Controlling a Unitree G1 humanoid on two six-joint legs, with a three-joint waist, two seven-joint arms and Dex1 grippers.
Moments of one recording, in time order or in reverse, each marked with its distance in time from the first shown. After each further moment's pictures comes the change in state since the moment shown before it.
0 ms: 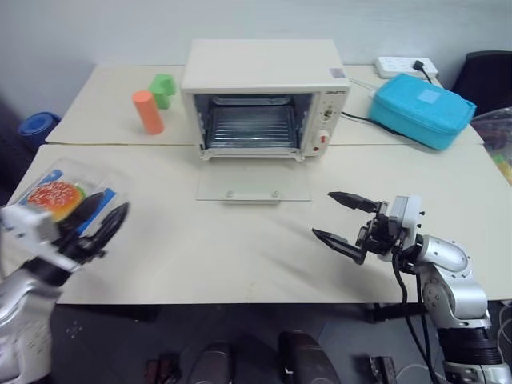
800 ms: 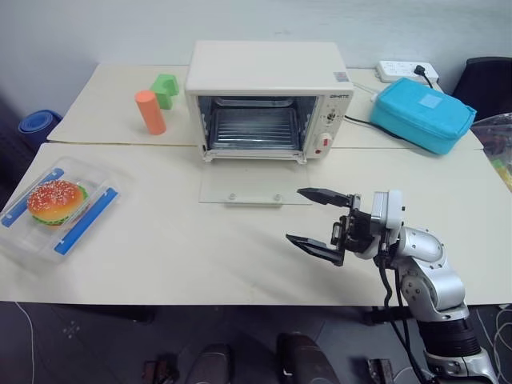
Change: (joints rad) left arm -0.011 0.374 0.388 0.427 -0.373 0.640 0.595; right arm -0.065 0.042 0.092 -0.109 0.040 0.034 0.019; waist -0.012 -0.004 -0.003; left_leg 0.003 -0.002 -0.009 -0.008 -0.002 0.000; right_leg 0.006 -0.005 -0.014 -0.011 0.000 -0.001
